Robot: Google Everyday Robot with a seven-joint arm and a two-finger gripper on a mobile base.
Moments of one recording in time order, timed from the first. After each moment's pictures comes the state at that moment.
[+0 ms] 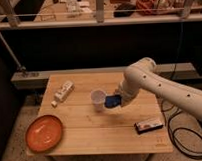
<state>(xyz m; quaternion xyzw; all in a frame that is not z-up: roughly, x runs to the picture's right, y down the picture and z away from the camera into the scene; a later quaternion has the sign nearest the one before) 0.118 0.089 0.740 -0.24 -0.15 -0.18 0.94</state>
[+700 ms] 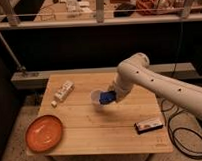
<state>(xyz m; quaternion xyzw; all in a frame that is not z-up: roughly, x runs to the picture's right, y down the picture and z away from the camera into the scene) 0.089 0.066 0.748 -0.22 -0.16 -0.21 0.94</state>
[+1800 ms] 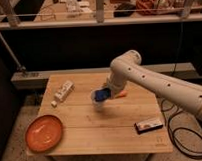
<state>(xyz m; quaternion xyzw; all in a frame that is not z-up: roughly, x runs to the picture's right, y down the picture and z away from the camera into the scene) 0.066 0.052 0.762 -0.21 -0.17 -0.24 0.93</state>
